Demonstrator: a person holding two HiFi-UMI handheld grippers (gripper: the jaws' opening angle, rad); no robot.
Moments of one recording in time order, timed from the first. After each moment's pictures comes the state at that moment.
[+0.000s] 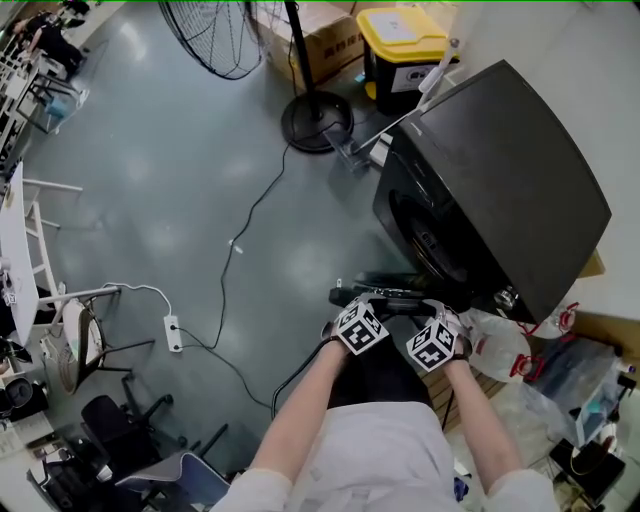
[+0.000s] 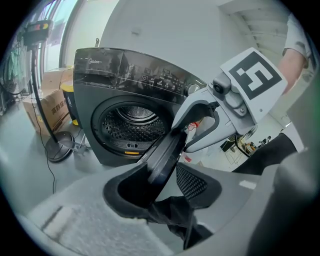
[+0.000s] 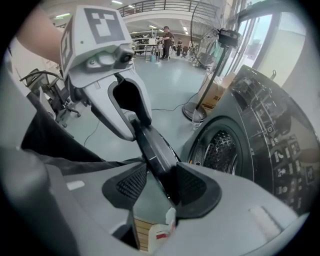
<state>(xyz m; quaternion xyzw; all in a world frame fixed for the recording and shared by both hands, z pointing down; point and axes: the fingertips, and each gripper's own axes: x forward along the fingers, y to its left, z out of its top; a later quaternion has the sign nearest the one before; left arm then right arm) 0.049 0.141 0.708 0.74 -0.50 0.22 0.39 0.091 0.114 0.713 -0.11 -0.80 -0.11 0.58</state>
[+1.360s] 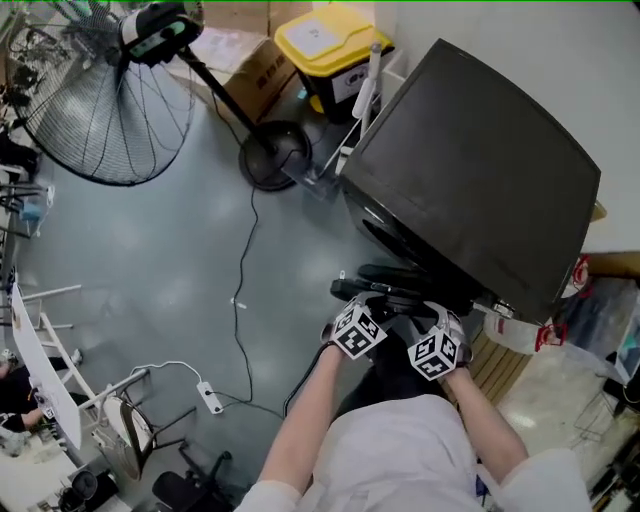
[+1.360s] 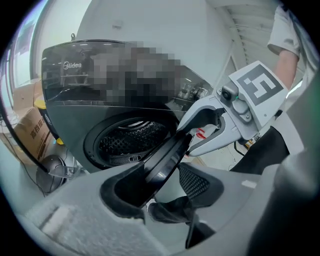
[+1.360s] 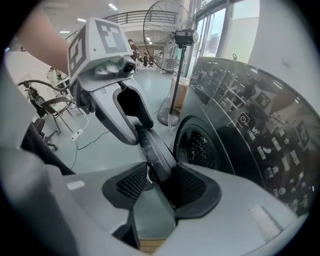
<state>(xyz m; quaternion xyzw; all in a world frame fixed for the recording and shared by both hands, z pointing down) -0.016 0.051 0.709 0.80 -0.41 0.27 0.35 0.035 0.043 0.708 0.04 -0.85 -0.02 0.53</state>
